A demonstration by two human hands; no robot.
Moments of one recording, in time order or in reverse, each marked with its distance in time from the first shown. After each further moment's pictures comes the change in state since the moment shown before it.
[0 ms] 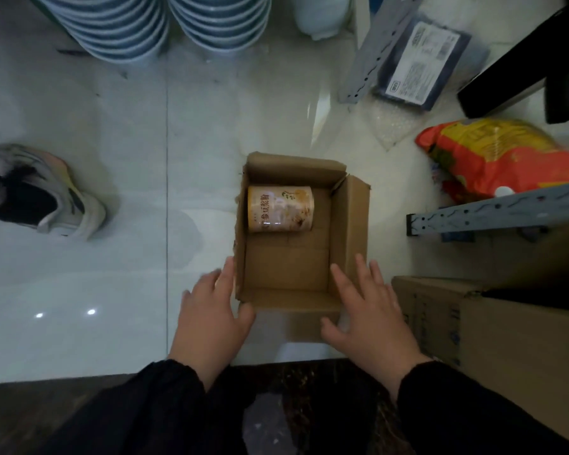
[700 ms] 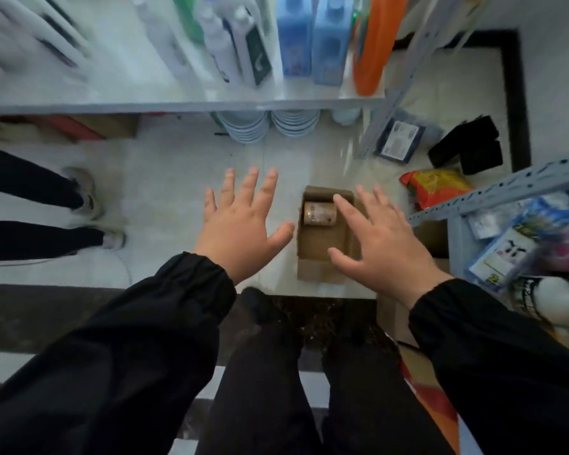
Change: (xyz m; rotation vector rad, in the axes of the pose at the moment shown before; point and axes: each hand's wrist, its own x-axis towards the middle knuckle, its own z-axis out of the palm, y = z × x) left_hand -0.335 0.146 -0.394 0.392 0.197 0.188; right_hand -0.385 -0.158 -0.302 -0.063 0.282 -0.325
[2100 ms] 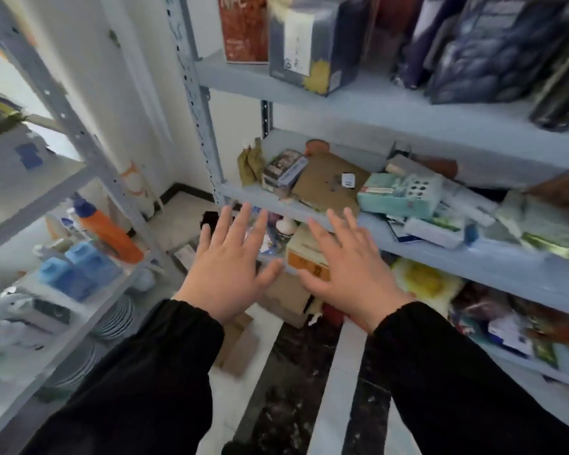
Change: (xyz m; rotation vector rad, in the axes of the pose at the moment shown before) left_hand -0.282 0.113 -0.182 0.297 0.152 1.223; right_hand -0.415 -0.231 -0.029 0.185 0.726 0.979
